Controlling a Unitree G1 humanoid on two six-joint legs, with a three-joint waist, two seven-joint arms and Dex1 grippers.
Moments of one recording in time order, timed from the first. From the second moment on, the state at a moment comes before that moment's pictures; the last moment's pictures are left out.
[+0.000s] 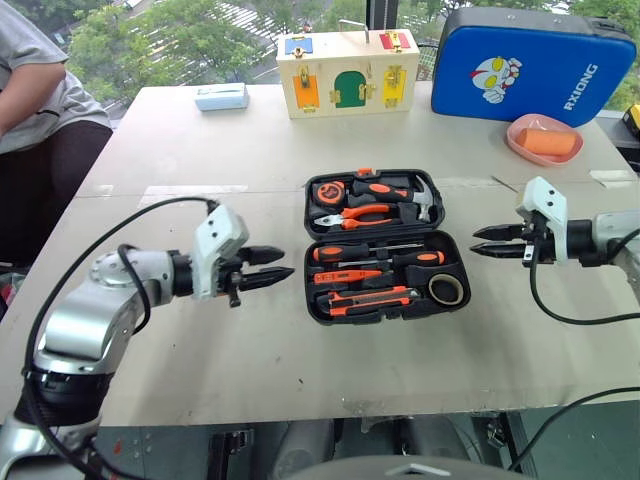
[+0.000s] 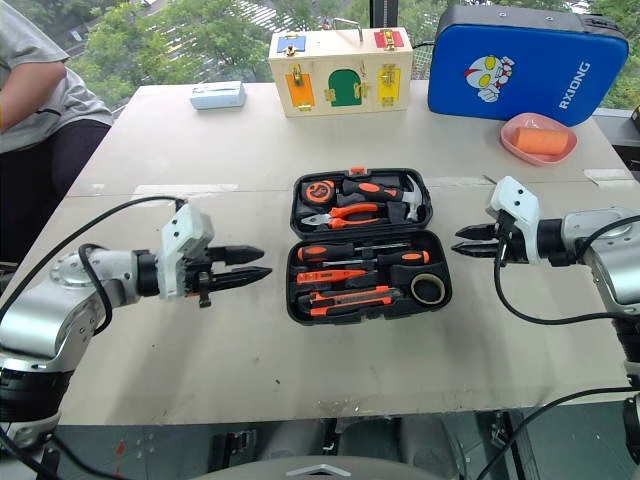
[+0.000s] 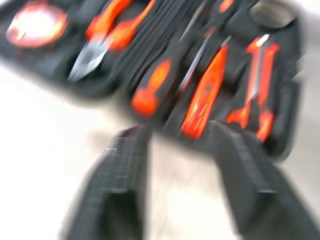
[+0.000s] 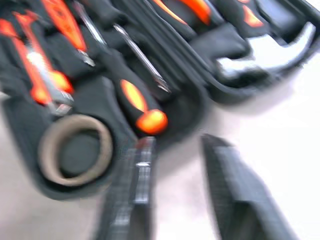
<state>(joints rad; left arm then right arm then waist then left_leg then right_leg) -0.18 0.89 0.11 -0.25 -0.48 0.61 -1.02 -0.52 -0.91 0.07 0.08 0.32 0.48 1.18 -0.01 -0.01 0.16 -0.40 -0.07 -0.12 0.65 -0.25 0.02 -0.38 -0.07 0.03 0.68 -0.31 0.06</state>
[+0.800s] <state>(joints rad) -0.31 0.80 -0.06 -0.13 -0.36 0.60 -1.07 -0.50 -0.84 0.17 0.23 0.16 0.08 1.40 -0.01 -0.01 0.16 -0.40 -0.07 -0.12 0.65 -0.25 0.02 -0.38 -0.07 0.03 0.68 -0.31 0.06</state>
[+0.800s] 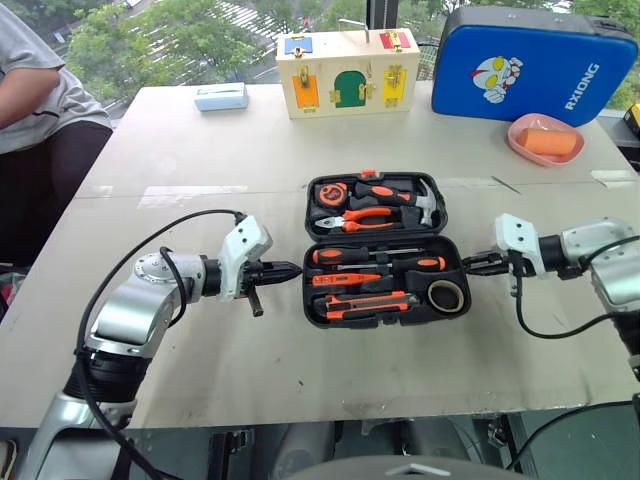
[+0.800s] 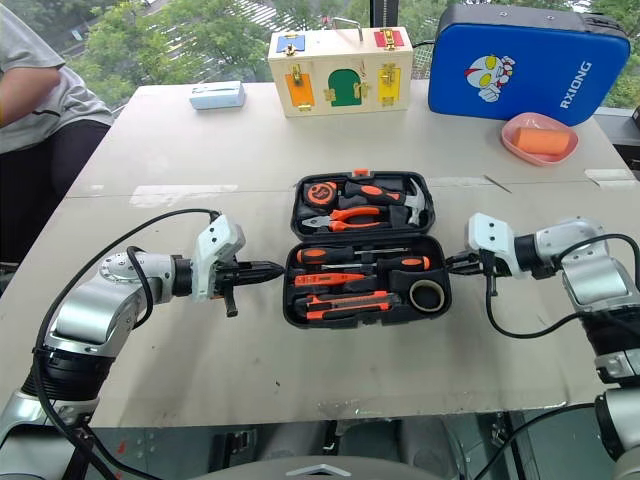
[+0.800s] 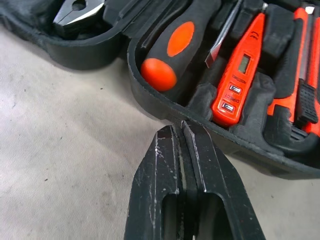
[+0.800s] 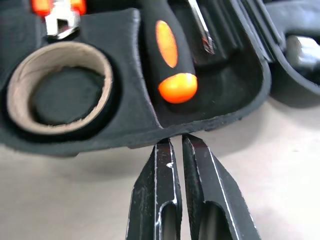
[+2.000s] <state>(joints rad) -0.31 0.79 0.24 -0.11 -0.64 1.08 -0.93 -0.32 -0.95 -0.07 -0.01 0.42 0.64 1.26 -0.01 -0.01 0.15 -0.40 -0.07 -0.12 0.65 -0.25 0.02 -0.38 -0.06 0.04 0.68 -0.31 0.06</state>
